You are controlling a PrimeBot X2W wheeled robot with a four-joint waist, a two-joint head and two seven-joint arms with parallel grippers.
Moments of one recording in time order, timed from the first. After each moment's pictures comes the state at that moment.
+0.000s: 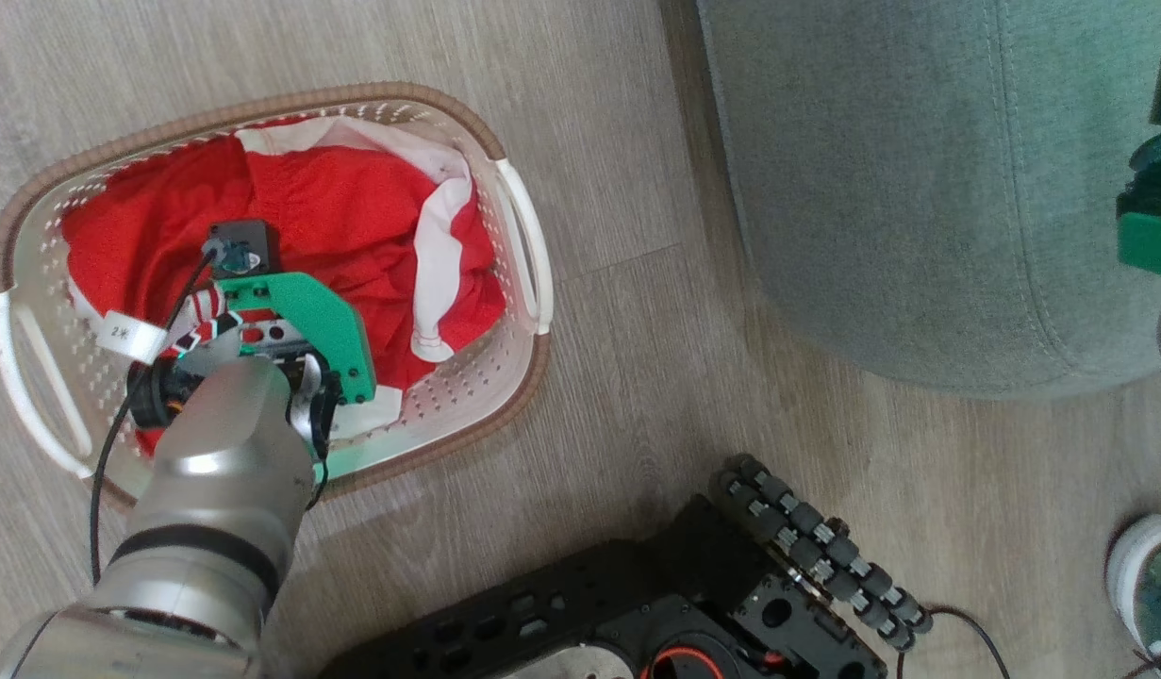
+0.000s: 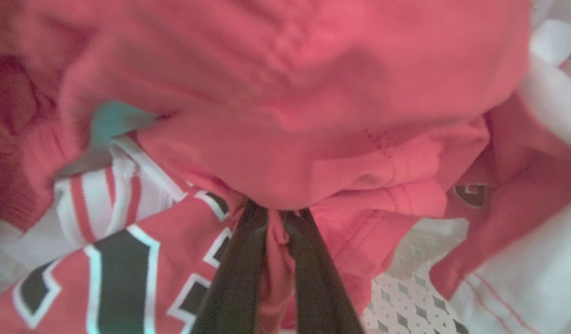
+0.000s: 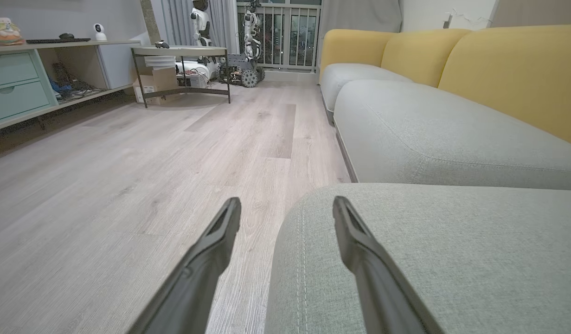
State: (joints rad) left arm -0.88 0.06 -0.39 1.29 -0.43 0.10 0.04; right arm -0.55 -0.34 0.05 -0.20 0.50 0.13 -0.26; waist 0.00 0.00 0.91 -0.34
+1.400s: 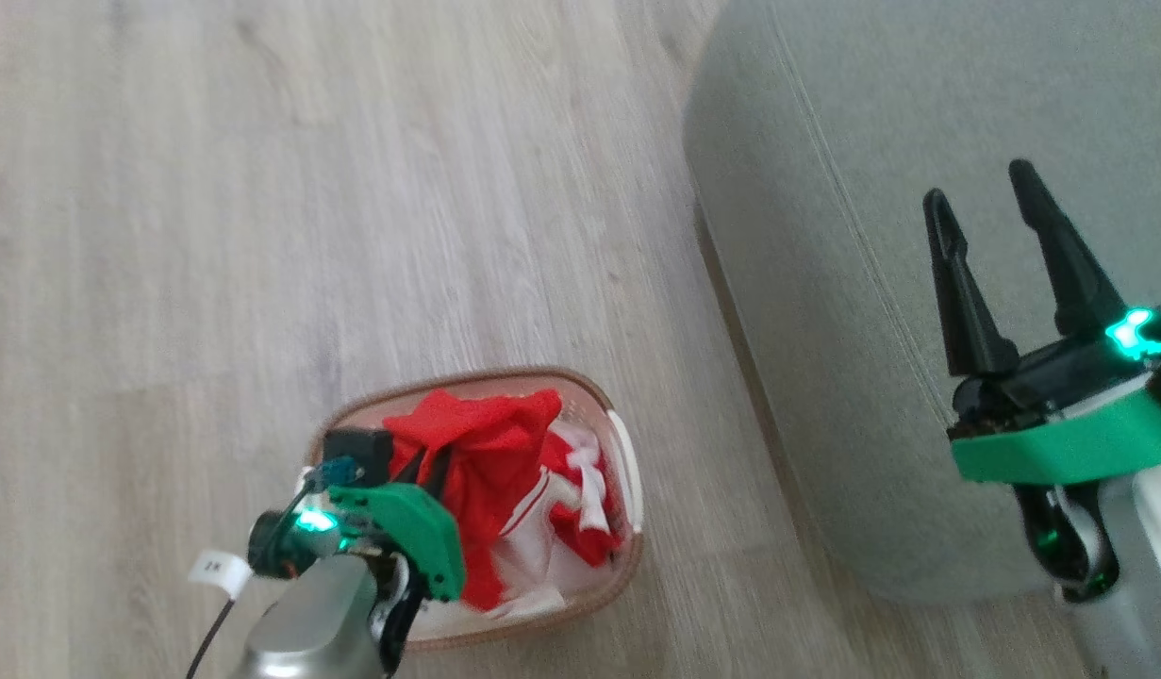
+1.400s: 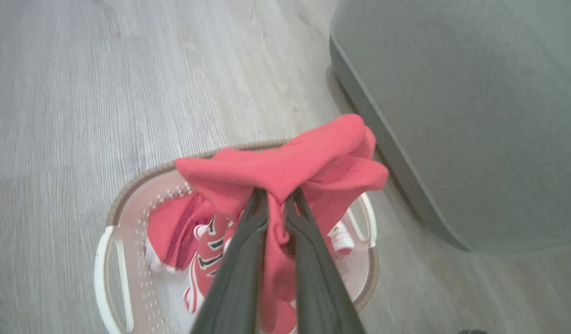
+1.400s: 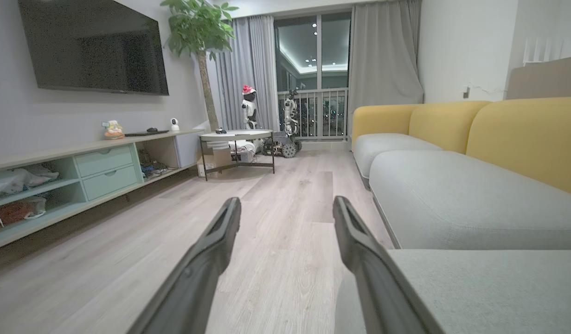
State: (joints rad) left arm -0.50 0.04 -0.60 1.09 -0.53 -0.06 -0.24; right arm -0.23 -0.33 0.17 -0.09 0.44 0.13 -0.26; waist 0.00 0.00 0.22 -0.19
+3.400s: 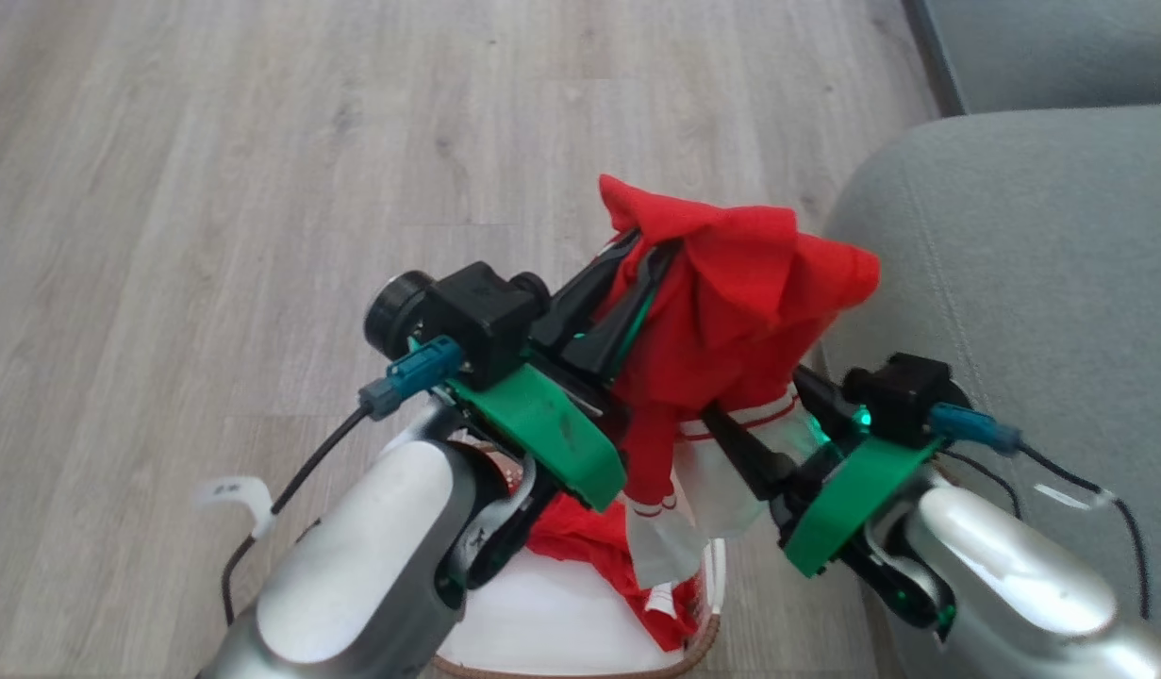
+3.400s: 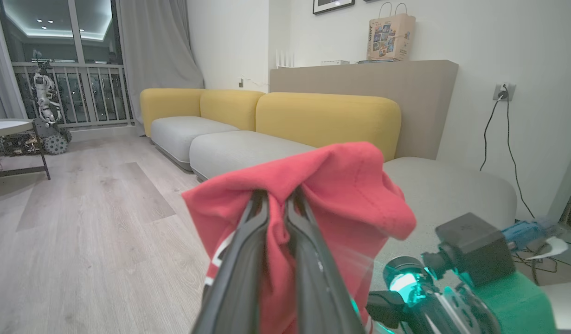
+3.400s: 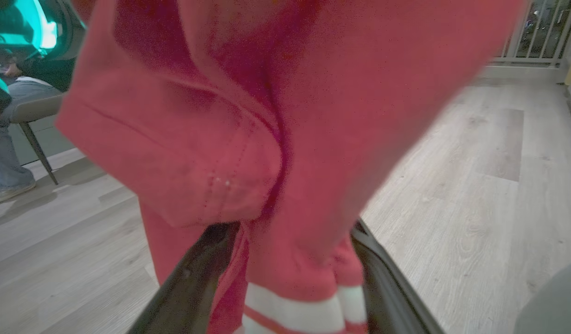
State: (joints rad) left arm -0.49 0.14 -0.71 -0.04 -0.47 0.03 0.02; right arm -0.45 -0.42 0.81 0.27 0.71 0.13 -0.26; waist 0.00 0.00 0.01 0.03
